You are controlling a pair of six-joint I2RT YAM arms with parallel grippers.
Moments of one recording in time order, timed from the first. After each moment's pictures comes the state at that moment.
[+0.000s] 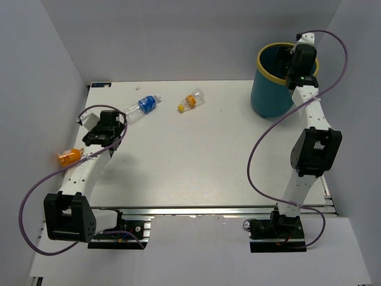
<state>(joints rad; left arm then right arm) -0.10 1.24 0.93 -0.46 -0.62 -0.89 -0.04 1.95 1.88 -0.18 0.08 0.08</state>
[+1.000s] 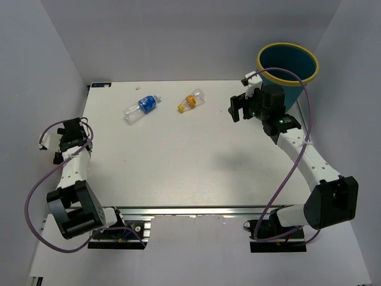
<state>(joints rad) 0.33 1.28 0.88 -0.42 -0.64 -1.05 0.31 1.35 1.17 -0.17 -0.20 -0.16</state>
